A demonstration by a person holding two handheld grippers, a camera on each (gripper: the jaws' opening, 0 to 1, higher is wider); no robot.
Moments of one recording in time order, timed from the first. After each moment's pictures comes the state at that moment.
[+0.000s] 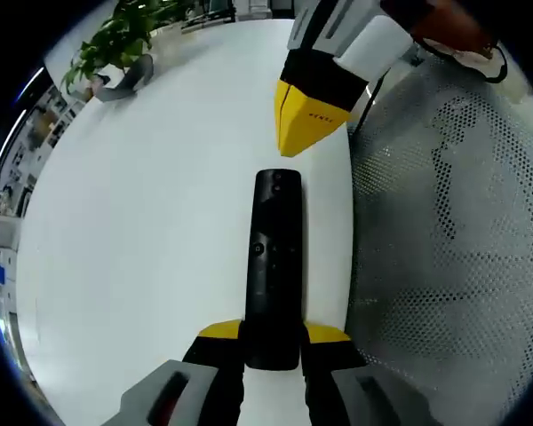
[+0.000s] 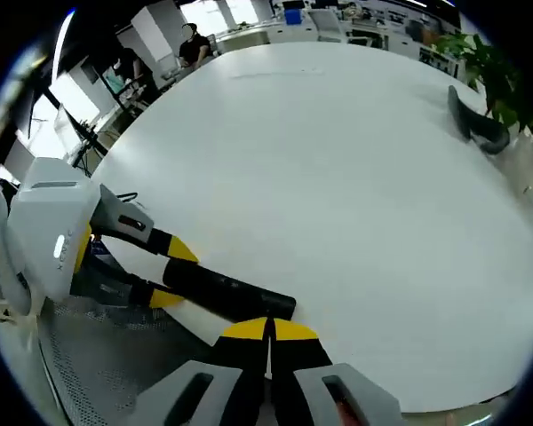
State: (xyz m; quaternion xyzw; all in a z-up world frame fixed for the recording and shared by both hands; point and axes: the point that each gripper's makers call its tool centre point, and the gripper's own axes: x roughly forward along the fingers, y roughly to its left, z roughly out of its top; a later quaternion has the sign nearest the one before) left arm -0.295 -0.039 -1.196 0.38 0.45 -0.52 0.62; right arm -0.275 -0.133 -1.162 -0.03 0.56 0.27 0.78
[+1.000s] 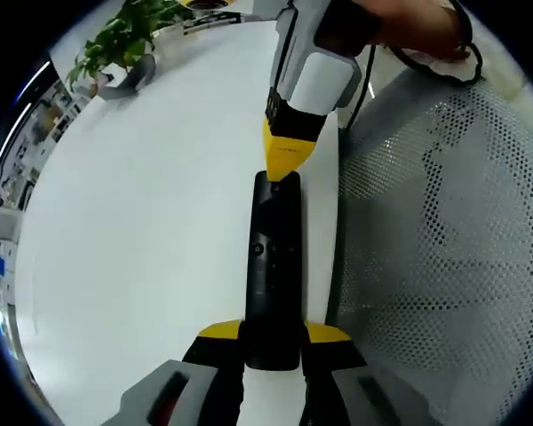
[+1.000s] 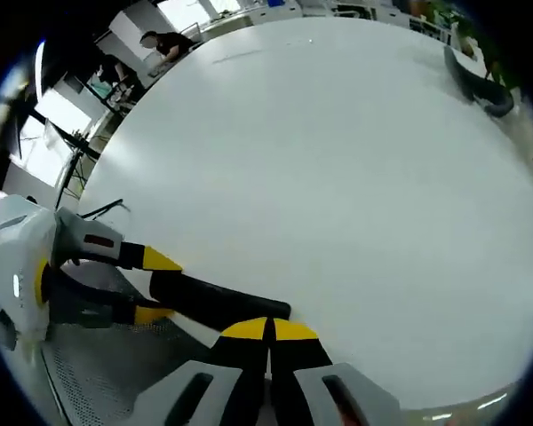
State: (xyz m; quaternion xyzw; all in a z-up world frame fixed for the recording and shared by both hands) left arm -0.305 -0.043 -1.196 0.37 0.45 -0.51 0.63; right arm -0.282 -0.137 -1.185 0.02 0.60 0.26 0.76
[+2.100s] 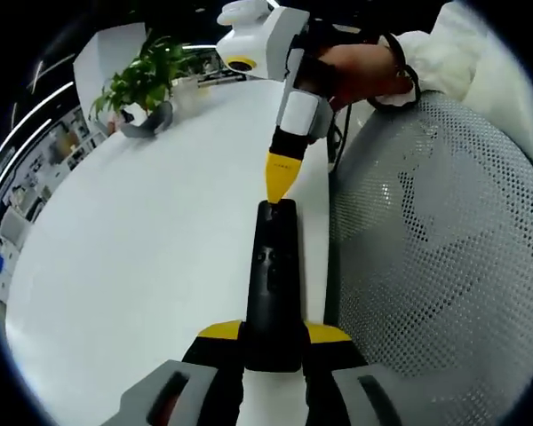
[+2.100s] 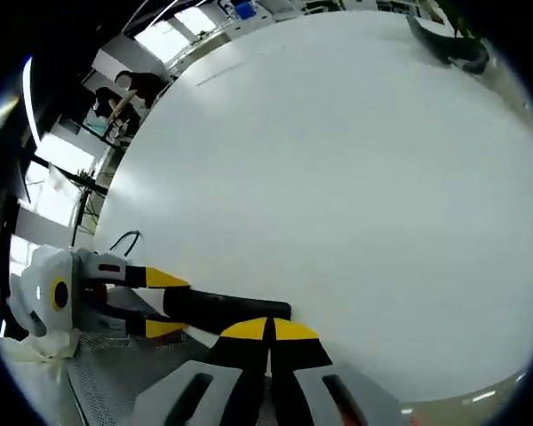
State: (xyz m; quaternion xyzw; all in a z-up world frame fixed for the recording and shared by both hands) left arm -0.308 -0.042 -1.192 0.29 0.33 -0.56 0.70; right arm -0.280 -0.137 -1.183 0.11 0.59 0.25 0.76
